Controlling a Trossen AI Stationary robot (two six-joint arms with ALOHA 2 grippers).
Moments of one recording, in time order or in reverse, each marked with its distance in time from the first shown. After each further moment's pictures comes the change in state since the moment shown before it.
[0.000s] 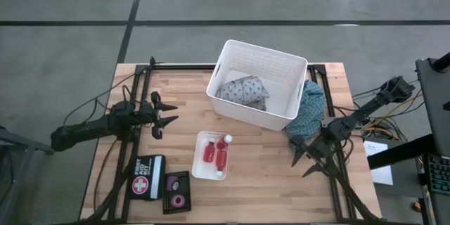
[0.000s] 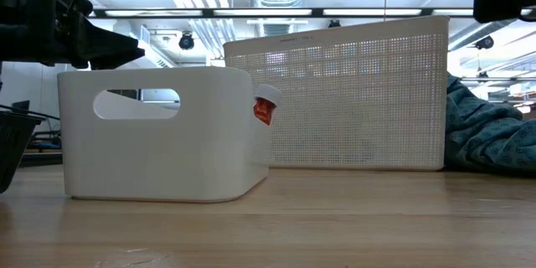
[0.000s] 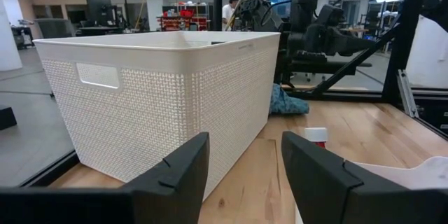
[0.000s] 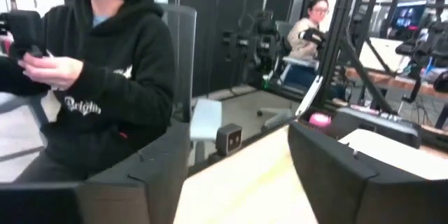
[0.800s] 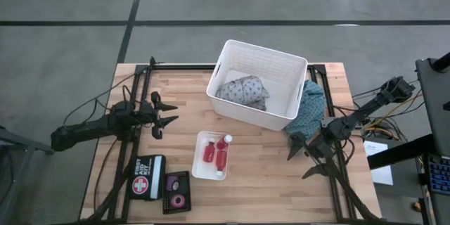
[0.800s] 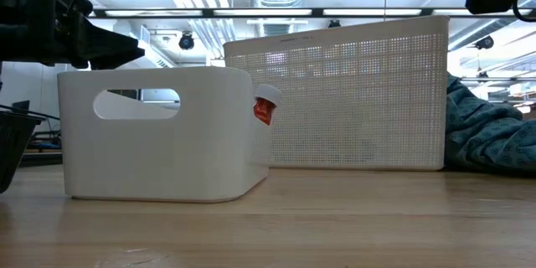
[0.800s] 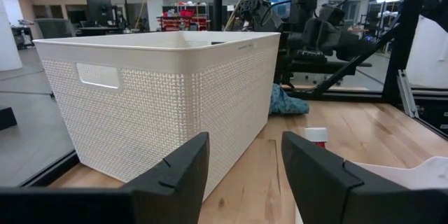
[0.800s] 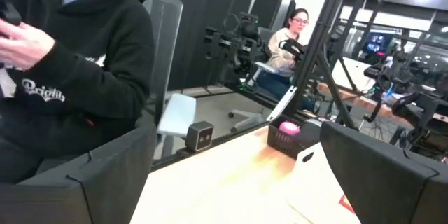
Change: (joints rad) left arm 0.000 -0.001 0.000 0.000 0.000 0.000; right arm -0.004 0.000 0.000 0.008 0.057 -0.162
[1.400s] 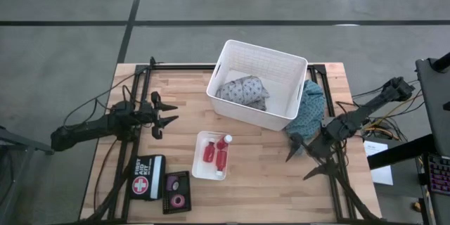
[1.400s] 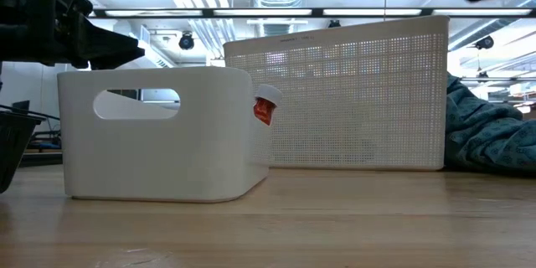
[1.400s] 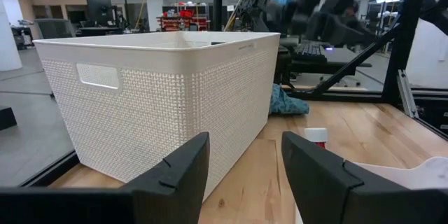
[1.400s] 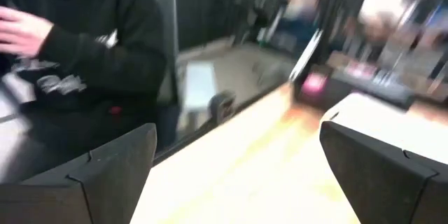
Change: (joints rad) left arm 0.000 0.000 0.000 0.000 0.000 0.000; right arm -0.003 -0.040 0.244 -0.491 -0.027 0.136
